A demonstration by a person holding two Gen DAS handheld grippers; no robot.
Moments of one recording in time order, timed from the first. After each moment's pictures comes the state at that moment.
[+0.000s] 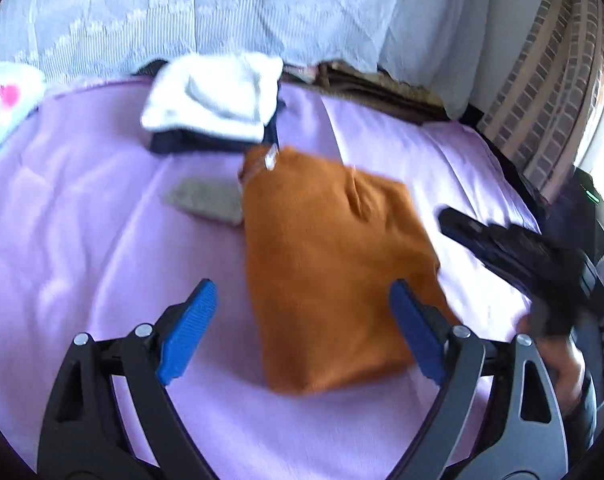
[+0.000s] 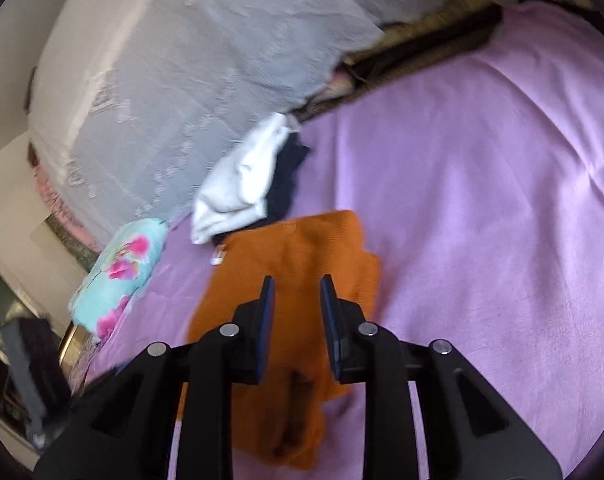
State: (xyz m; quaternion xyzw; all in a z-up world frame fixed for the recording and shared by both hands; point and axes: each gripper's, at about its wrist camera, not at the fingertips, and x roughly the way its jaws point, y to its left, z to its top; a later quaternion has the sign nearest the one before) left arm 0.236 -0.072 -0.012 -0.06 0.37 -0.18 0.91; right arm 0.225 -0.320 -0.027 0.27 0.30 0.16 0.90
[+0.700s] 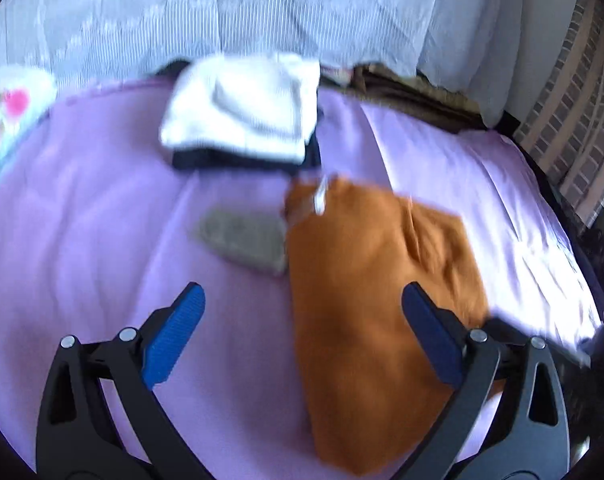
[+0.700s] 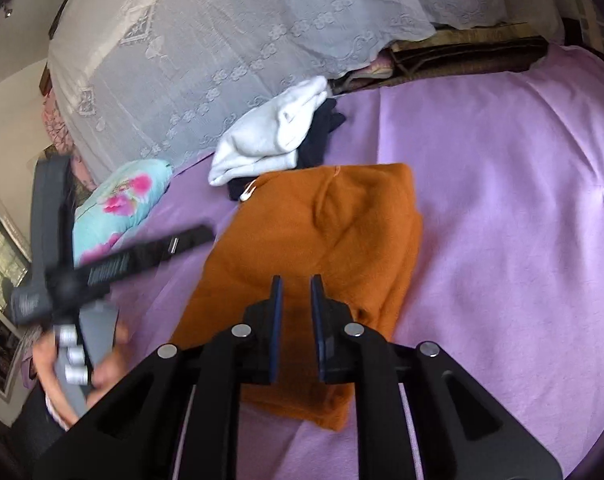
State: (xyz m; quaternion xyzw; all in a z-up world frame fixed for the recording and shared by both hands) left arm 0.291 -0.065 -0.011 -0.05 0.38 -0.13 0.92; right arm 0.213 -0.266 -0.036 0.17 0.34 0.18 0.91
